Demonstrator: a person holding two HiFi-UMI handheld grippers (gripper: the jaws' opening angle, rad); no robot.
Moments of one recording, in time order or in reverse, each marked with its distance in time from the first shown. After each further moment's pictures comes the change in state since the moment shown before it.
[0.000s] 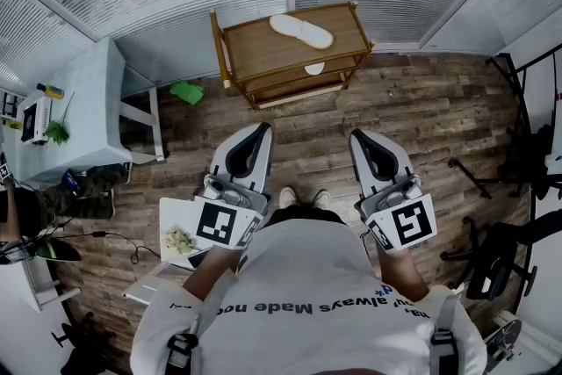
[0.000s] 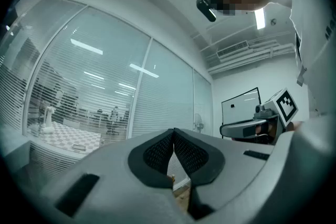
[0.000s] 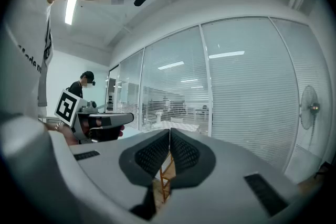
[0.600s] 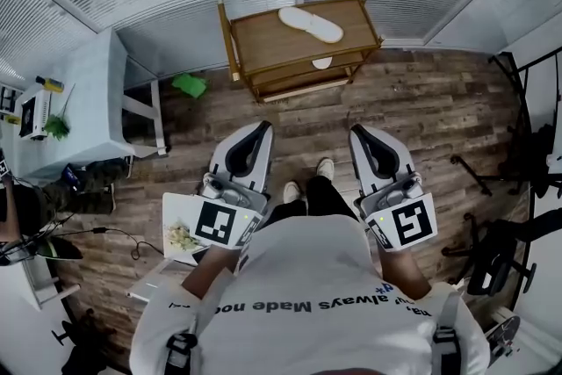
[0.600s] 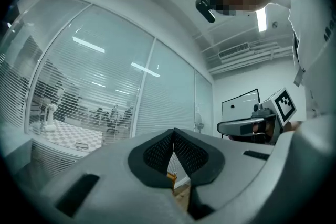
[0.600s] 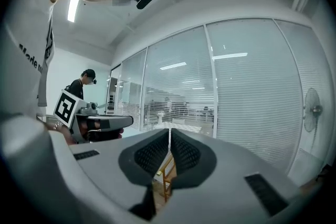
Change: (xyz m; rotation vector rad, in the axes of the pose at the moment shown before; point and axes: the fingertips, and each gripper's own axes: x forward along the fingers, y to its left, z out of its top) left arm -0.027 0.035 -0.006 -0.016 0.005 -0.005; right arm 0.029 0.037 0.002 -0.018 -0.015 0.007
